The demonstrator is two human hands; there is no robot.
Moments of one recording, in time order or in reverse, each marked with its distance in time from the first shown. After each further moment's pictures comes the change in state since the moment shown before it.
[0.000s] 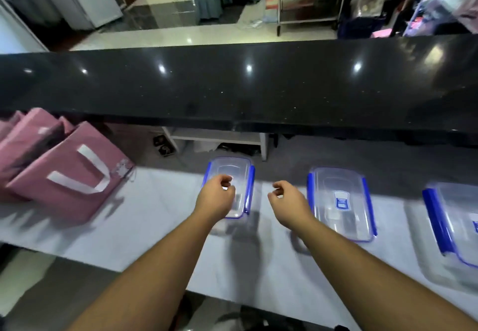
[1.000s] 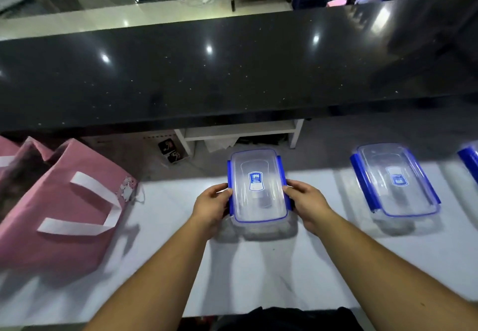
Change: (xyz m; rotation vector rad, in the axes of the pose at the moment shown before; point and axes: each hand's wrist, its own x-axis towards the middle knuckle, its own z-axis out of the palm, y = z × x) left_hand 0.117 -0.139 -0.061 -0.746 -0.329 -0.332; right_hand 0.039 -0.025 0.136 0.764 0.185 0.376
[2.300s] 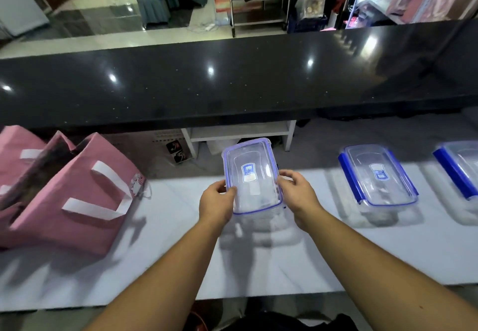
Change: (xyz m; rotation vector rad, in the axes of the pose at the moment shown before) left_hand -0.067 0.007 0.009 0.407 0.149 0.298; right_hand -0.072 -0.021 0.017 -0.071 0.016 -0.187
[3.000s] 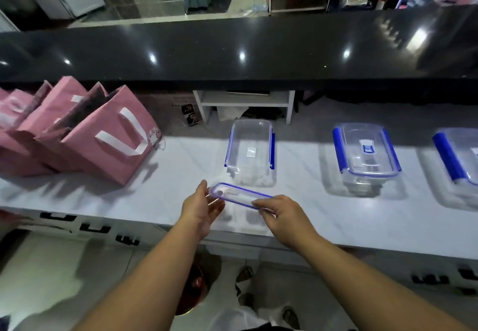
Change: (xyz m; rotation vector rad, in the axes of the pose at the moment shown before) left_hand -0.140 -0.058 -0.005 -0.749 0.144 -0.431; right_hand -0.123 0.079 -0.087 -0.804 -0.394 -0.586
